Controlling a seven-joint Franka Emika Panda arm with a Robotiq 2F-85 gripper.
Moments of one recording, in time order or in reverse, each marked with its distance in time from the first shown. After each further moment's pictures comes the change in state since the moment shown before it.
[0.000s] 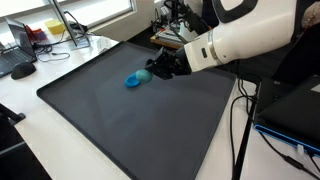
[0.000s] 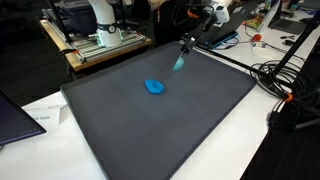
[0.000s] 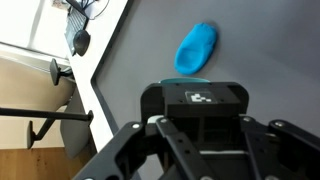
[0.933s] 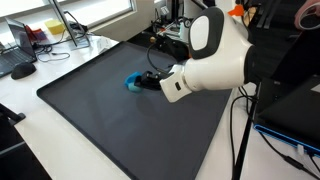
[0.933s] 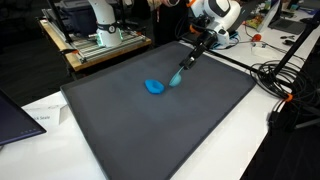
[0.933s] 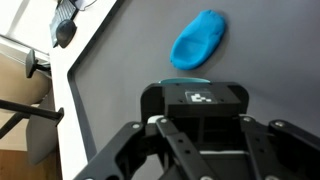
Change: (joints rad) arm -0.028 0.205 -0.059 0.192 0.009 -0.003 -0.199
